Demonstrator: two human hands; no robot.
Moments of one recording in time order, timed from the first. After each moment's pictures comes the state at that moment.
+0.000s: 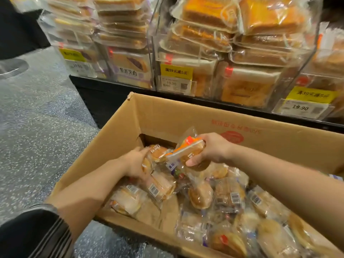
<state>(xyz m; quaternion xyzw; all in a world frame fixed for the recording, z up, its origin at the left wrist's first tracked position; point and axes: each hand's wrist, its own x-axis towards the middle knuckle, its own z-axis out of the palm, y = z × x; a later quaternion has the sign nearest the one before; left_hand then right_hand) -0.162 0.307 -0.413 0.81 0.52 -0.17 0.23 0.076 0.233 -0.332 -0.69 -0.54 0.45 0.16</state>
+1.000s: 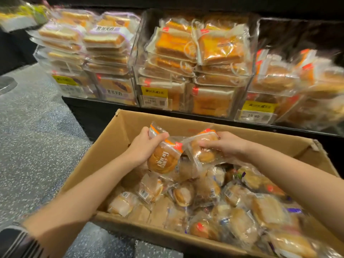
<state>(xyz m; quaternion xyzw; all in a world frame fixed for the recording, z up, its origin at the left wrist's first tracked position) -0.096 0.260 -0.300 0.69 0.51 0.22 0.47 0.142 0.186 -0.283 -0.67 -0.44 0.52 0.29</state>
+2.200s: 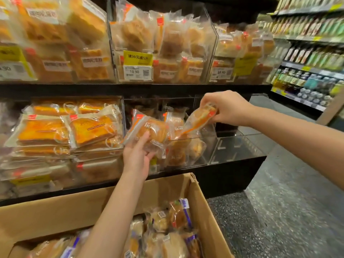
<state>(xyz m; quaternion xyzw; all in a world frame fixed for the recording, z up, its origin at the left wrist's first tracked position) 0.174 0.190 -0.149 0.32 0.28 0.42 0.80 0.371 0.070 -0.025 -0.78 -0.61 -0.12 0.09</state>
